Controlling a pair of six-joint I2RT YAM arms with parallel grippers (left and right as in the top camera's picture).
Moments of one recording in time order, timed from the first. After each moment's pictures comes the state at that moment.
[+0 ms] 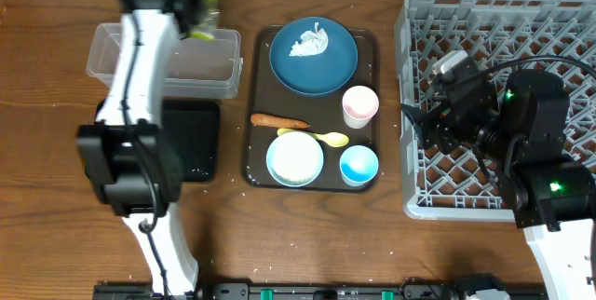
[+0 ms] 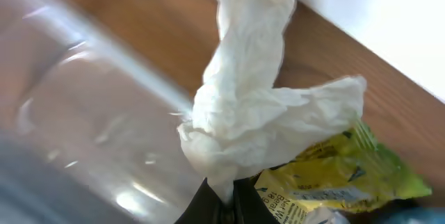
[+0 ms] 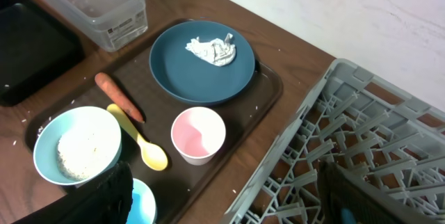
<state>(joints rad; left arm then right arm) 0.03 2.11 1.96 -0.84 -0.17 -0.58 0.14 1.05 1.11 -0.65 -0.36 -0.33</state>
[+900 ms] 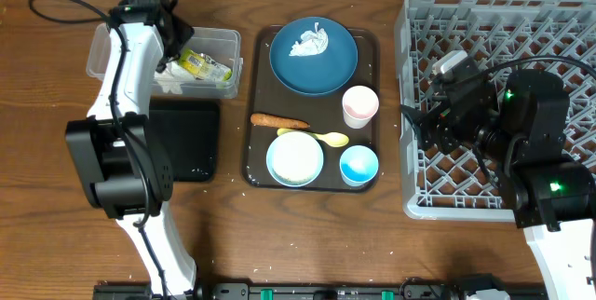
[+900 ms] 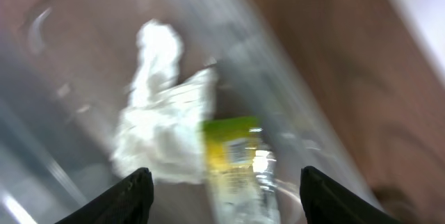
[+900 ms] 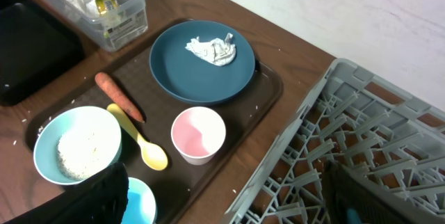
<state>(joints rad) 0.08 2.09 1.82 -0.80 -0.13 -0.79 0.14 1.05 1.11 -0.65 -0.36 -0.33</state>
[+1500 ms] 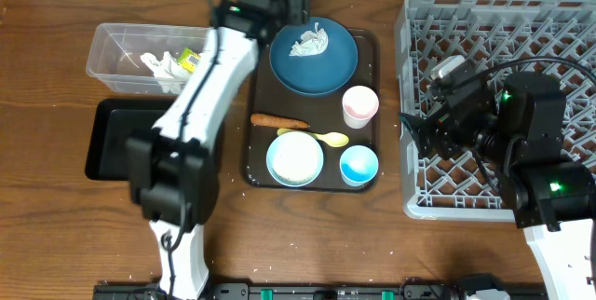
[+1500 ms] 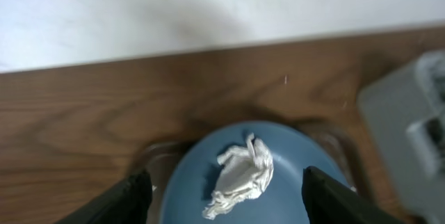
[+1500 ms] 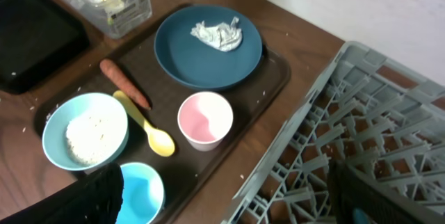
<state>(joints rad) -0.33 2.09 1.88 -0.49 -0.01 -0.16 0.14 1.05 1.11 -0.72 -0.36 -0.33</state>
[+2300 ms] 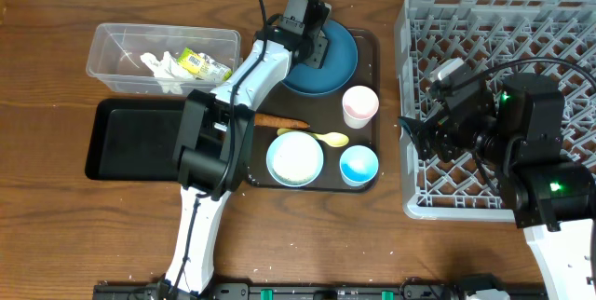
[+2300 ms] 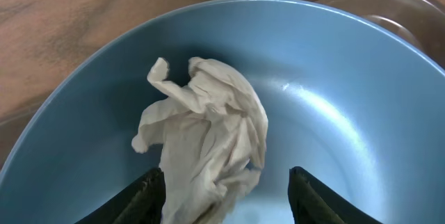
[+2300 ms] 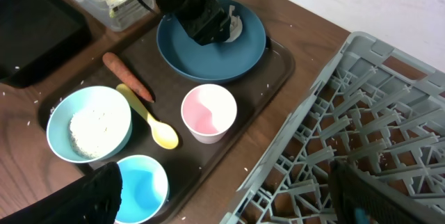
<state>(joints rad) -0.39 2.36 1.88 -0.45 0.06 0.02 0.14 1.05 1.11 -0.74 -0.36 -0.33</state>
